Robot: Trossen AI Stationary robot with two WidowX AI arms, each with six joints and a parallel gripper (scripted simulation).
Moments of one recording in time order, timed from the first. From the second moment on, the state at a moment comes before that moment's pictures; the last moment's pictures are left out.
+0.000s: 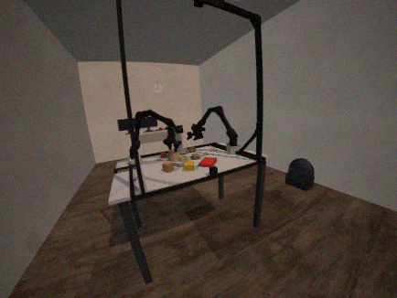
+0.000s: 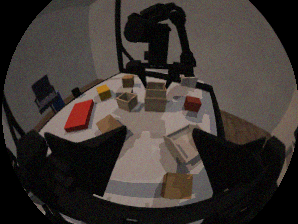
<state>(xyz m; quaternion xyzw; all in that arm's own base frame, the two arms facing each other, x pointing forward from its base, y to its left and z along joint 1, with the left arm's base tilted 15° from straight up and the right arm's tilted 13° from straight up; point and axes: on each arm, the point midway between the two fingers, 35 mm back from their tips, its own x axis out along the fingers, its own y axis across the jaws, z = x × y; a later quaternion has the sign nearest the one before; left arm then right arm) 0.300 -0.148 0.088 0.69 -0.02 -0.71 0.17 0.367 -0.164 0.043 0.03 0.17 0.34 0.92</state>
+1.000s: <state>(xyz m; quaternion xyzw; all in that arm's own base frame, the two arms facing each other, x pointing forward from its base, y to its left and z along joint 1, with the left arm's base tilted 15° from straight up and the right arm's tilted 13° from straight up) 0.301 -0.150 0.083 0.69 -0.02 -0.71 0.17 0.367 -0.164 0.043 0.03 0.17 0.34 0.92</state>
